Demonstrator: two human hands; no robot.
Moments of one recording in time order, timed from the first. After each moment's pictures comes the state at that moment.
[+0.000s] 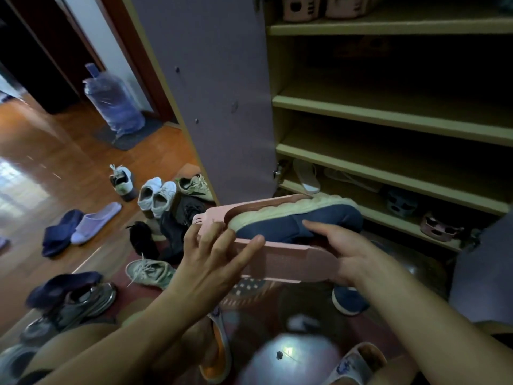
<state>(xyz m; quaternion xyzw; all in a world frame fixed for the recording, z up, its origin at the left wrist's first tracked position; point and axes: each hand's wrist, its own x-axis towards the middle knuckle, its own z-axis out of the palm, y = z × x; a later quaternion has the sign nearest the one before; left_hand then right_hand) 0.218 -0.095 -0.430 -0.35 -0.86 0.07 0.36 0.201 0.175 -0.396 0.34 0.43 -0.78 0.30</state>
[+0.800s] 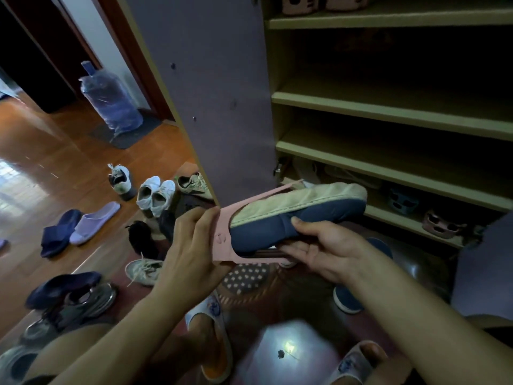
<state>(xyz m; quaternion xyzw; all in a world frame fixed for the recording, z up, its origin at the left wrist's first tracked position) 0.216 -0.104 -0.401 -0.21 -0.94 -0.16 0.20 0.192 0.152 -0.399 0.27 0.34 -0.87 0.23</state>
